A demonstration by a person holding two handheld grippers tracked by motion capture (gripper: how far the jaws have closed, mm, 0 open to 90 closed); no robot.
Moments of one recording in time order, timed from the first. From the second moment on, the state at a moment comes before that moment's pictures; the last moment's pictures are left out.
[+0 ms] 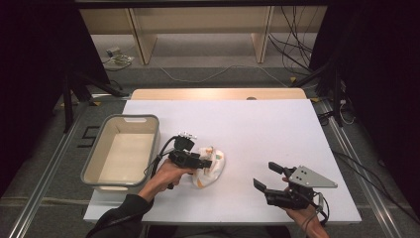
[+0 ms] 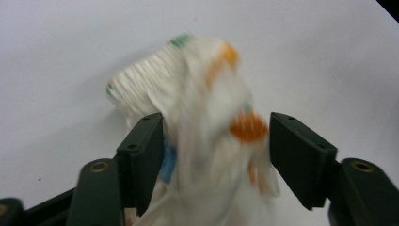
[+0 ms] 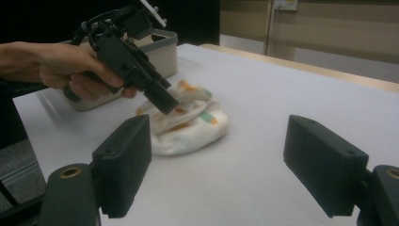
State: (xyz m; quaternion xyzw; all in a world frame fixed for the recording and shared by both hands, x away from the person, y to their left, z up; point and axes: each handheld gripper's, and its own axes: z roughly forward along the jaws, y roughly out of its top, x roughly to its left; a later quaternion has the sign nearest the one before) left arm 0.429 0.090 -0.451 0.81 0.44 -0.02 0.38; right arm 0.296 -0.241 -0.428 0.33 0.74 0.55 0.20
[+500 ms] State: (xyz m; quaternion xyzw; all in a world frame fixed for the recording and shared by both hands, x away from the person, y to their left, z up) left arm 0.428 0.095 -0.441 0.81 0.43 -0.01 0.39; right arm 0.296 -0.242 -0.428 0.33 0.74 0.56 0.20
